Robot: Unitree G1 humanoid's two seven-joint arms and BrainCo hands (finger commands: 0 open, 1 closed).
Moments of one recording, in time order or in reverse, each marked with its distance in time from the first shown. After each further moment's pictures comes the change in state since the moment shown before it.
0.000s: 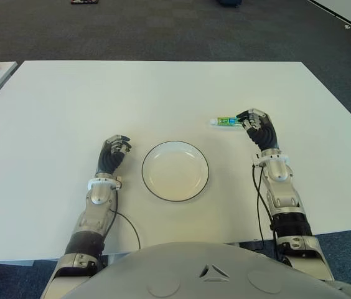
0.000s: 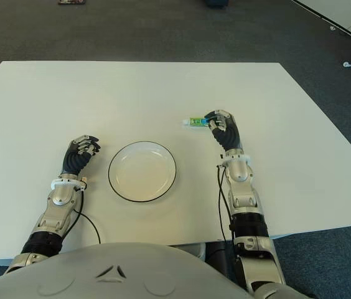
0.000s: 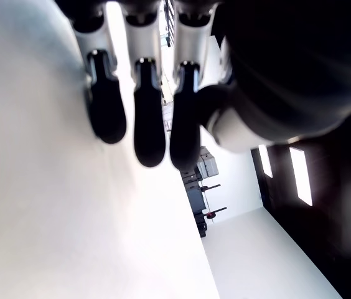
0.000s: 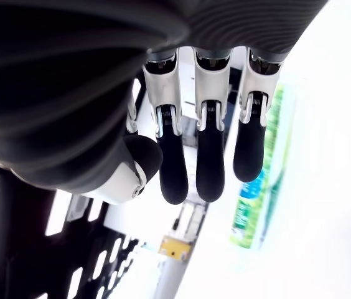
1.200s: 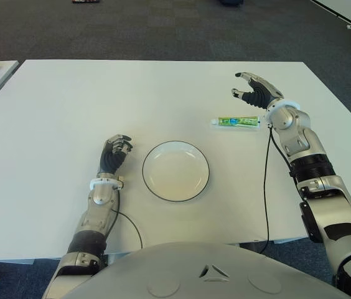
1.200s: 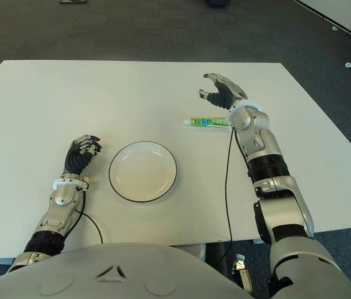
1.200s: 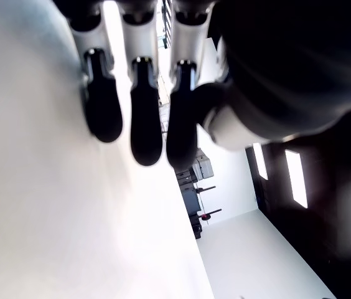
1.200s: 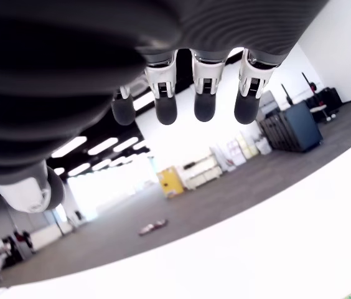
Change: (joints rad) left arm -0.008 -0.013 -0.001 0.025 0.008 -0.036 0.011; right arm -0.478 -0.254 0.285 0.250 -0.419 0.233 0.227
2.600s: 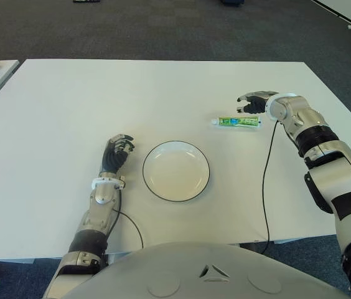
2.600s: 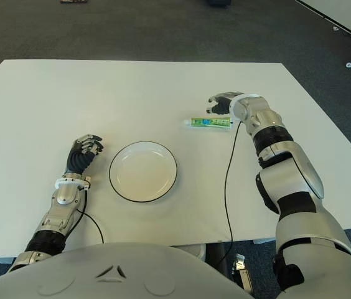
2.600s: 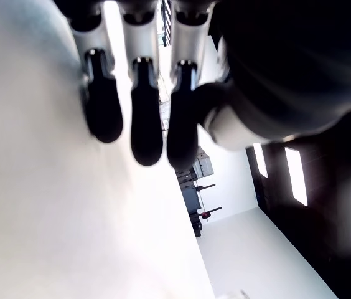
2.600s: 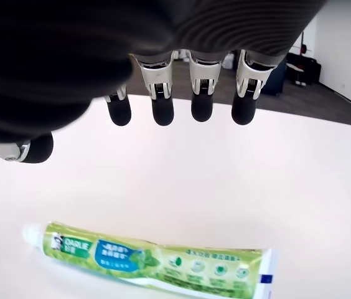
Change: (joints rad) left arm -0.005 -0.003 -0.013 -0.002 0.005 -0.001 0.008; right arm -0.314 -0.068 0.351 0.564 -0.232 -0.216 0.114
